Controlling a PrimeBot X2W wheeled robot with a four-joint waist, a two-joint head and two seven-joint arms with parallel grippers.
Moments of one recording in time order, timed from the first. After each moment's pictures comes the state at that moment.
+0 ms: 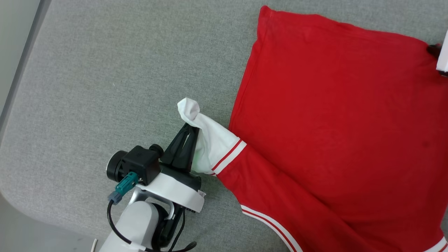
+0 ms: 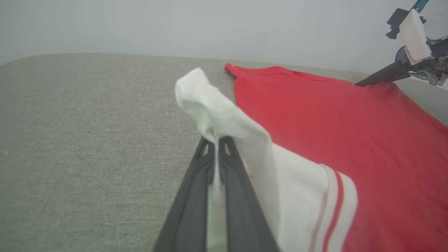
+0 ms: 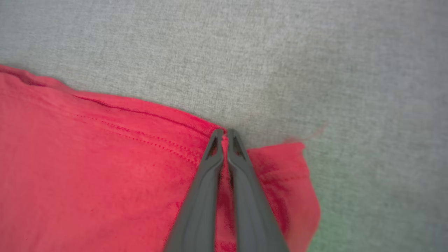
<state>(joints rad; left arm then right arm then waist) -0.30 0.16 -0.36 0.12 -0.35 -0.07 -0.26 -1.14 -0.39 0.04 1.00 0.35 0.13 0.74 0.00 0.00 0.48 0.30</state>
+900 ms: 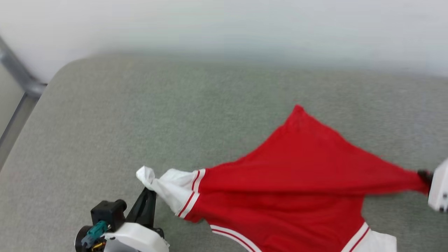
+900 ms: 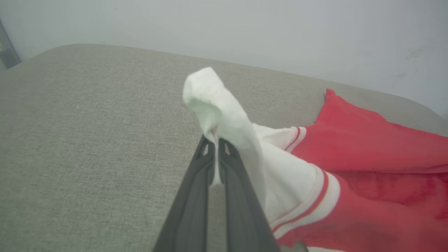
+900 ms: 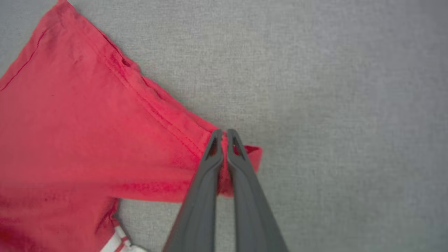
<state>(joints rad) -0.05 0.21 -0.26 0.18 -0.43 0.01 -0.21 -0.44 -0.51 0.05 0.58 0.56 0.13 0.59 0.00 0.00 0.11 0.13</state>
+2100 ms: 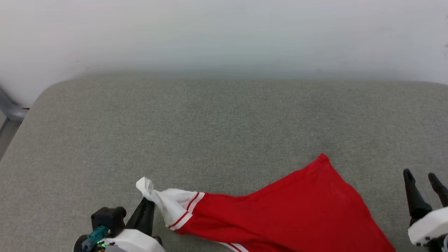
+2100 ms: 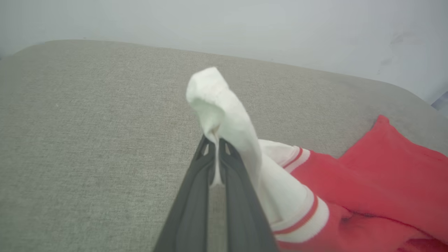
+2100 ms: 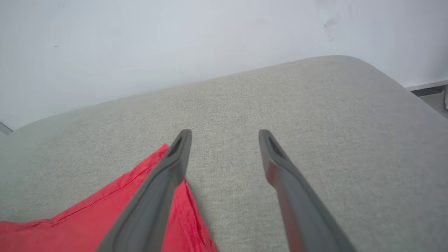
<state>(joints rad) 0.02 0.25 -0.27 0.15 -0.46 0.04 -0.15 0.02 -0.20 -0.22 0.08 0.43 0.13 0.10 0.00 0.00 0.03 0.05</state>
